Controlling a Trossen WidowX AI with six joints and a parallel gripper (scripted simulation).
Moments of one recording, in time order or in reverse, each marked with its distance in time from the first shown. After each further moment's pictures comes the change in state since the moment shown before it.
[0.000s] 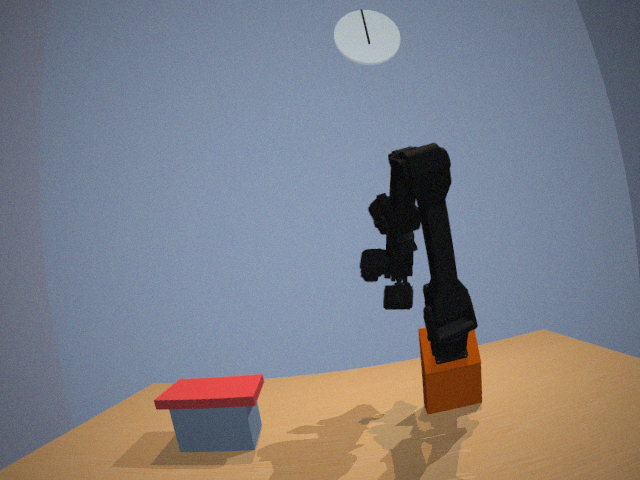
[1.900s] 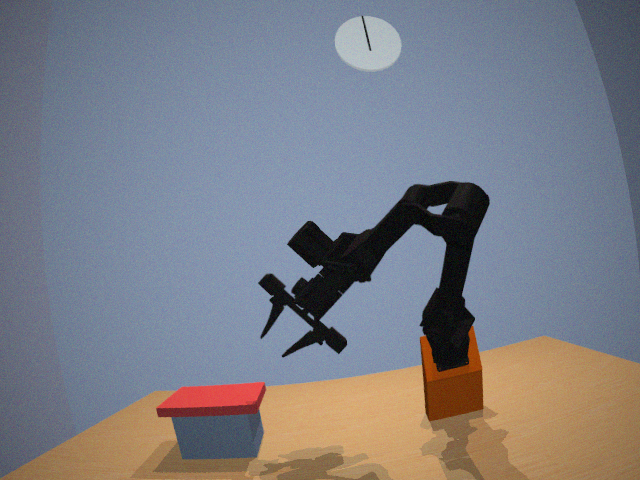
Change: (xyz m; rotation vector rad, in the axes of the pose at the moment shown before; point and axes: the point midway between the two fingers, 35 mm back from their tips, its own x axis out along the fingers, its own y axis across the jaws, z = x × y) arm -0.195 0.223 0.204 1.555 0.204 1.377
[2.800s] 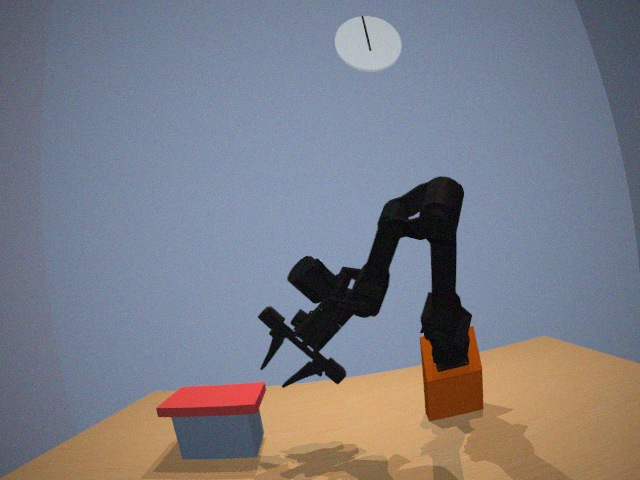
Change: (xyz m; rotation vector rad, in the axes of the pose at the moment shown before) arm 0.045 -0.039 -0.006 0.006 0.016 -0.004
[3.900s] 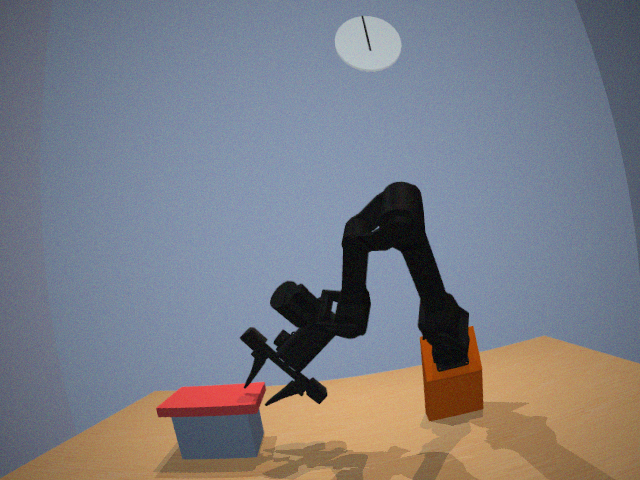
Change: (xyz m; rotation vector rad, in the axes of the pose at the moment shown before) arm 0.051 -0.002 -0.001 0.004 0.004 0.002
